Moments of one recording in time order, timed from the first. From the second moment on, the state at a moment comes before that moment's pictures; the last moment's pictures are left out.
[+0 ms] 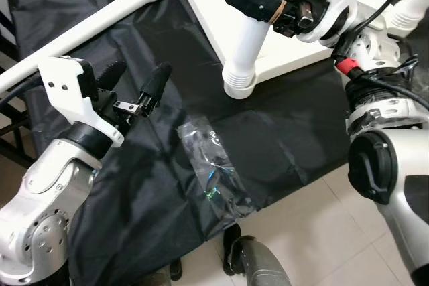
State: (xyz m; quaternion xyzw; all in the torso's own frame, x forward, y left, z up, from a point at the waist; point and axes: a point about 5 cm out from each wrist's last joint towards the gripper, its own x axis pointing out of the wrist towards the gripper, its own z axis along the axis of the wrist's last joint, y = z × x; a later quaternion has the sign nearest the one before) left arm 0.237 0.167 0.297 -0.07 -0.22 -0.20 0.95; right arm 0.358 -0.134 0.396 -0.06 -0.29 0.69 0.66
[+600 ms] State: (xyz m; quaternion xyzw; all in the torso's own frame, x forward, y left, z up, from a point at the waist) left arm 0.230 0.161 0.292 -0.09 -0.19 -0.18 0.96; right arm 0.359 -0.129 0.412 -0.07 -0.32 0.64 0.69
